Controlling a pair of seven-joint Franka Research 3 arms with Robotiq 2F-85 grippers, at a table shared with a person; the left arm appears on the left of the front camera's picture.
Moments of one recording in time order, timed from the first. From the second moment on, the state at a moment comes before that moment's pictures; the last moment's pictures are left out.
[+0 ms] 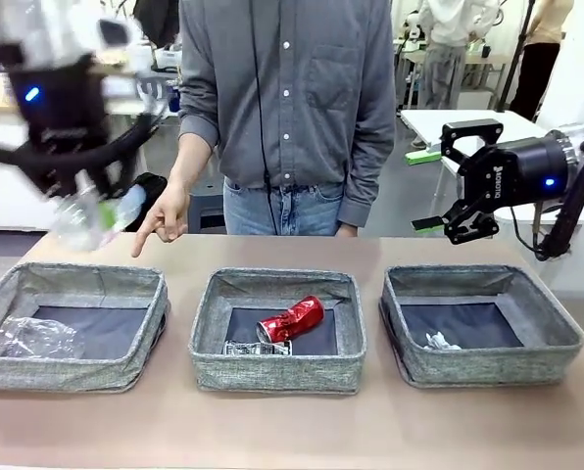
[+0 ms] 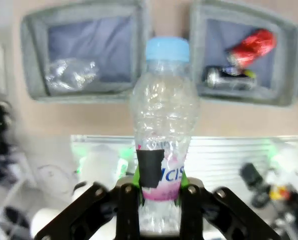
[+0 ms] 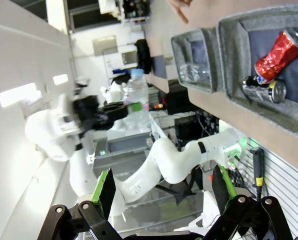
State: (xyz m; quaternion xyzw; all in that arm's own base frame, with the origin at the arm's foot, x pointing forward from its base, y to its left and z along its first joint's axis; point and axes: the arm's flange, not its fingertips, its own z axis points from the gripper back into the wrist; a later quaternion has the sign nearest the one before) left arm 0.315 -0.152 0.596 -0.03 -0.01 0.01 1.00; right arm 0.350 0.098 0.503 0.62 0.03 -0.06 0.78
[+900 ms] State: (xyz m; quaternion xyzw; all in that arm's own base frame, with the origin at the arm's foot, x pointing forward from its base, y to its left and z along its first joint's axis) left arm 0.323 -0.058 0.473 -0.06 -0.01 0.15 0.99; right arm 0.350 0.099 0.503 0.62 0.04 -0.06 0.78
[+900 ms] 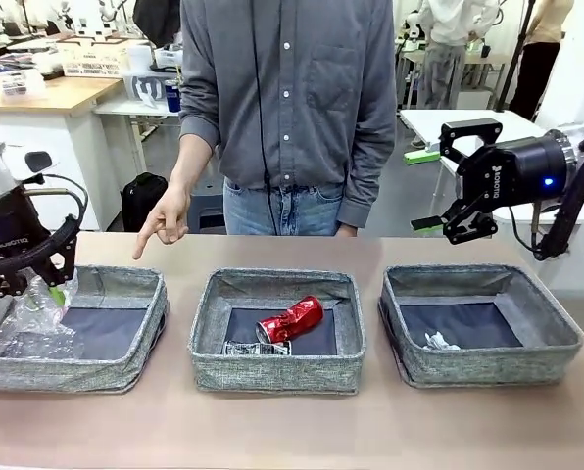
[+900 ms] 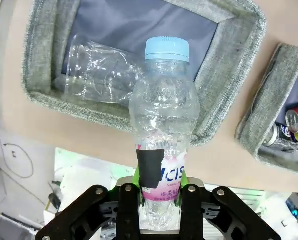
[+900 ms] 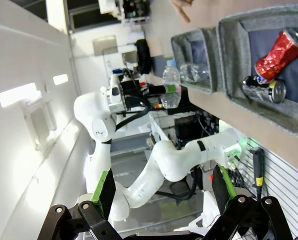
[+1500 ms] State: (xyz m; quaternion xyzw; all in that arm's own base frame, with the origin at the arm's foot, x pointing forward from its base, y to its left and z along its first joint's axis) left arm 0.342 -0.058 0.484 -0.06 -0.08 0.21 0.97; right arm 0.350 0.099 0.503 0.62 0.04 -0.06 0.78
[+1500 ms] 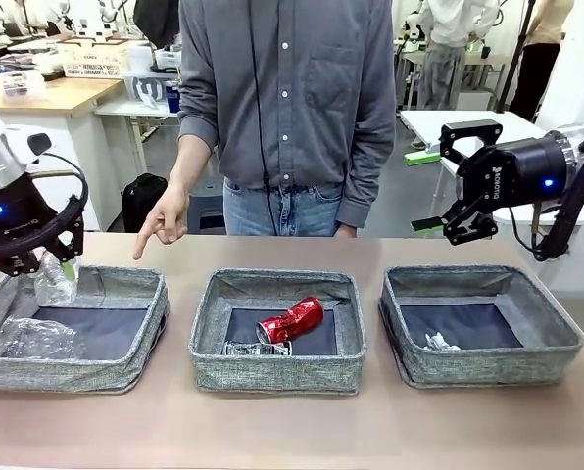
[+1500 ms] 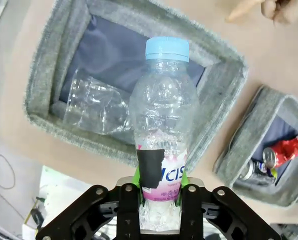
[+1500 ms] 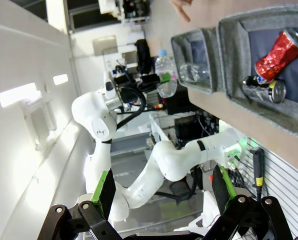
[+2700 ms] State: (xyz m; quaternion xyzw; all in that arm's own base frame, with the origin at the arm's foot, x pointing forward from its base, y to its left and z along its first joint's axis) left arm 0.330 -0.095 0.503 -0.18 -0.02 0.12 0.98; right arm 0.350 0.099 0.503 0.62 0.04 -0.06 0.78
